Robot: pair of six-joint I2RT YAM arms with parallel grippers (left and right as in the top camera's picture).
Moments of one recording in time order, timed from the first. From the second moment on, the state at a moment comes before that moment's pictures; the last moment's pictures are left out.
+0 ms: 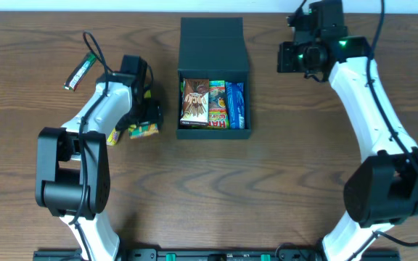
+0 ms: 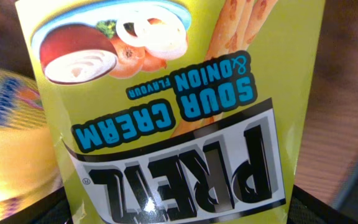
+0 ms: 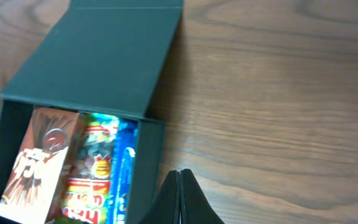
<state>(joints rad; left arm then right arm) -0.14 1.94 1.32 -0.83 0.01 -0.33 0.11 1.89 1.70 -0.81 -0.21 0.13</state>
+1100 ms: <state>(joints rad) -0.49 1.99 1.67 -1.01 0.02 -0.35 -0.01 1.89 1.70 -0.84 -0.21 0.12</state>
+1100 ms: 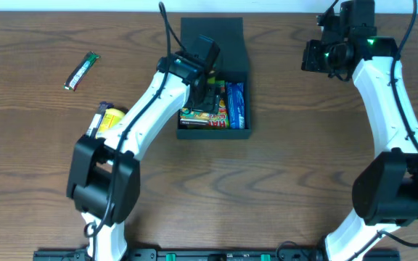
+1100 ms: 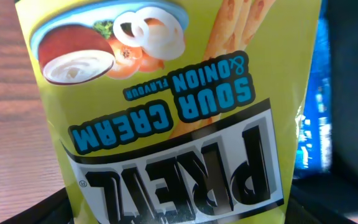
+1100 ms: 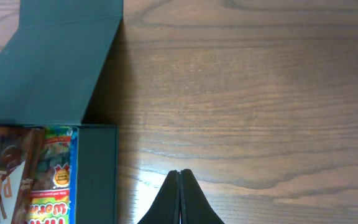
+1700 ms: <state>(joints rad) -0.49 2.06 1.67 -1.03 0.01 -0.46 -0.01 1.89 1.70 -0.86 -0.21 0.12</state>
